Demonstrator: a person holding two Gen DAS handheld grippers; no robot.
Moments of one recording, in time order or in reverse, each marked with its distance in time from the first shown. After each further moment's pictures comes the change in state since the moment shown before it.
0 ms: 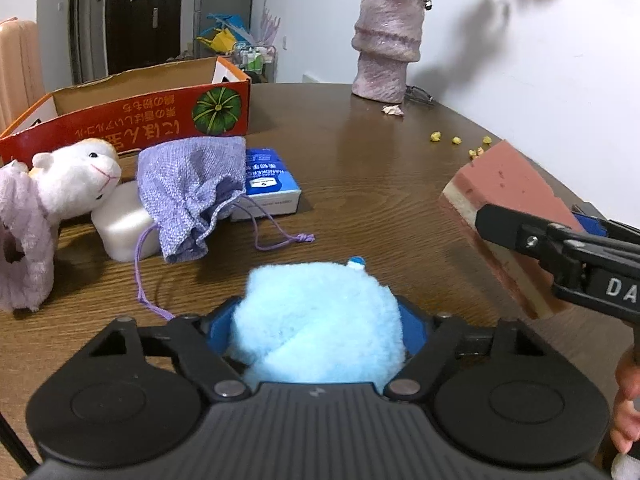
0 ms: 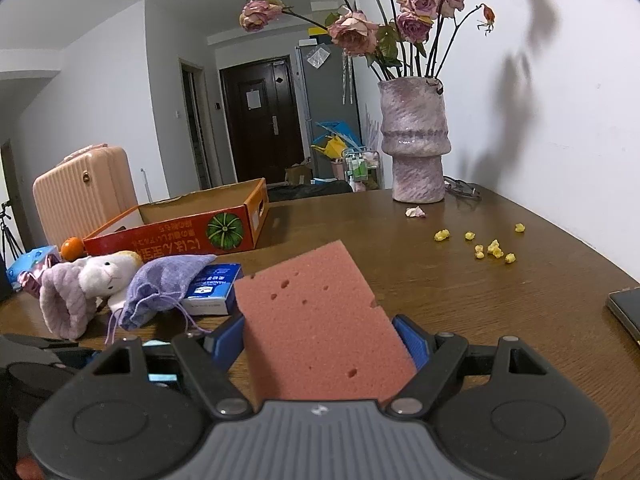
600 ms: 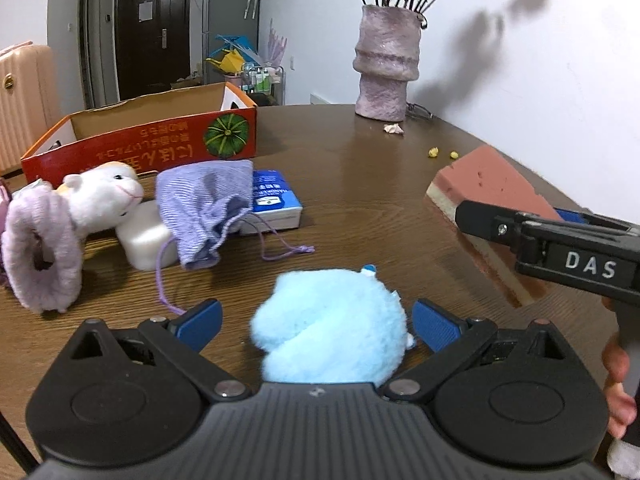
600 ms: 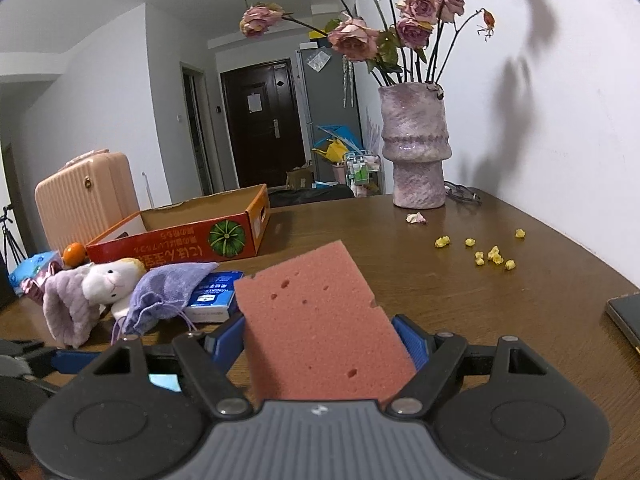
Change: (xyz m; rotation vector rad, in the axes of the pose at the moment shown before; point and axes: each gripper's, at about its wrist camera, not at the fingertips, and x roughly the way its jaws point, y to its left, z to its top) left arm -0.022 -0.015 -0.005 0.023 -0.049 0.057; right arm -0.001 -0.001 0.006 0.004 -0.007 0.007
